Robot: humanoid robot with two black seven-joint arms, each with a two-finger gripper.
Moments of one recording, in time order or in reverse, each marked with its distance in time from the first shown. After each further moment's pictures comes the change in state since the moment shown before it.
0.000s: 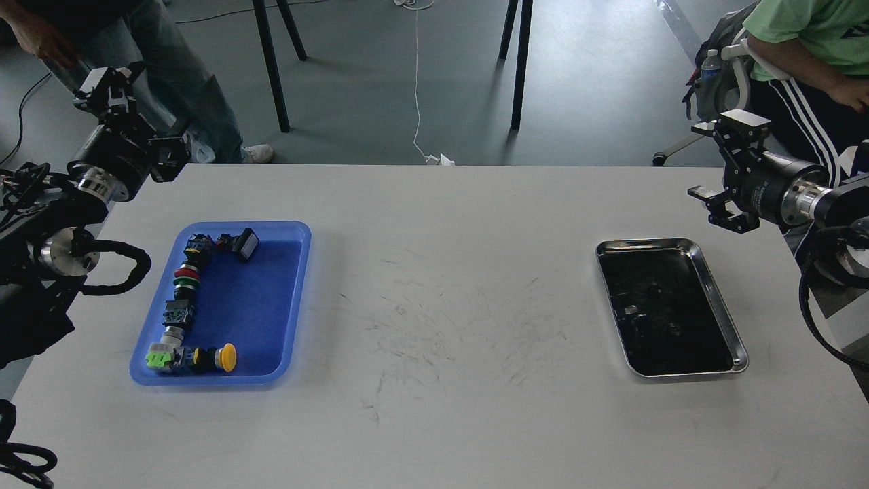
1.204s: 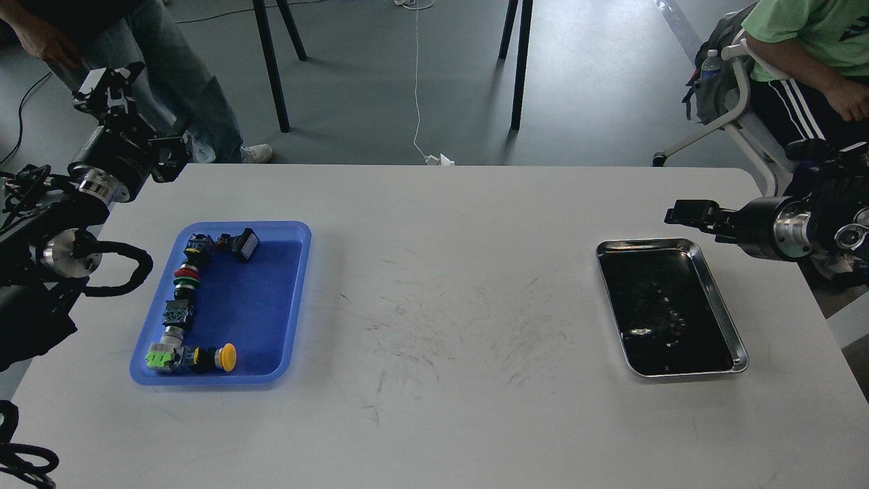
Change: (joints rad) left arm 0.004 -0.005 -0.006 0.000 -0.007 0.000 -0.006; right arm 0.112 0.023 -0.224 -0.007 -0.844 0.146 -0.026
